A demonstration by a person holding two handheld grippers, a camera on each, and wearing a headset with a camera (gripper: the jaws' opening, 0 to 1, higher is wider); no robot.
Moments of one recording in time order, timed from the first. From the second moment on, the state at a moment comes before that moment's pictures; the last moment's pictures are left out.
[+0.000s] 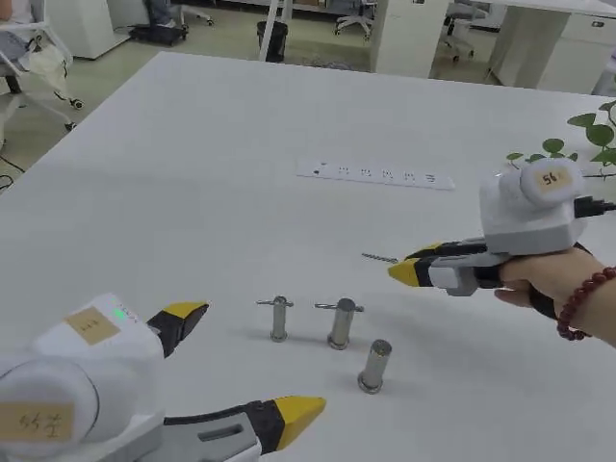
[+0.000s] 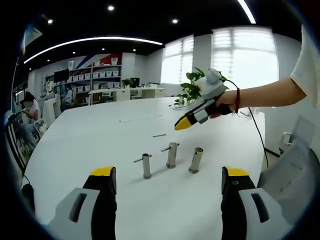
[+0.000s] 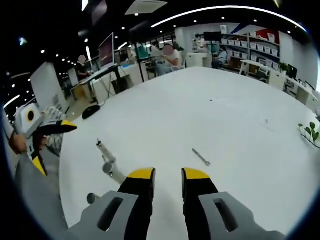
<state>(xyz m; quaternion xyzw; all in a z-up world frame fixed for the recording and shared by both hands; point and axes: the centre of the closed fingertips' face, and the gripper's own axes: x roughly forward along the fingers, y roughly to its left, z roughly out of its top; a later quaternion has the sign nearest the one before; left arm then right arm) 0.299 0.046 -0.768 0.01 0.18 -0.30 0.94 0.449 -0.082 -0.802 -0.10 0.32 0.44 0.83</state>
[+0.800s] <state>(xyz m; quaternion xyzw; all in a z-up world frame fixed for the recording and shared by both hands) 0.301 0.051 -0.769 0.00 0.17 -0.29 0.94 0.512 -0.089 -0.846 -0.21 0.36 0.43 0.80</state>
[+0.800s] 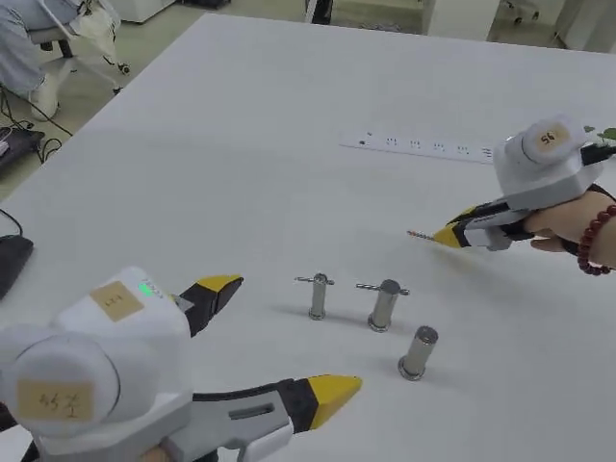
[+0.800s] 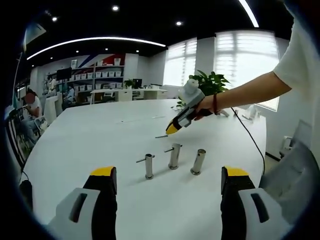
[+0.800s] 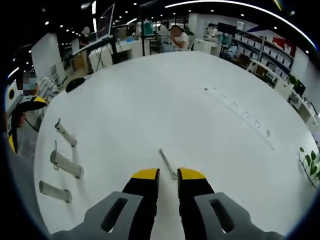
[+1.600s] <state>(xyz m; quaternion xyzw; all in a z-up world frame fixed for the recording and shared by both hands) 0.300 0.053 -0.774 0.00 0.18 -0.29 0.94 0.517 -0.086 -0.865 -0.27 0.38 0.49 0.74</state>
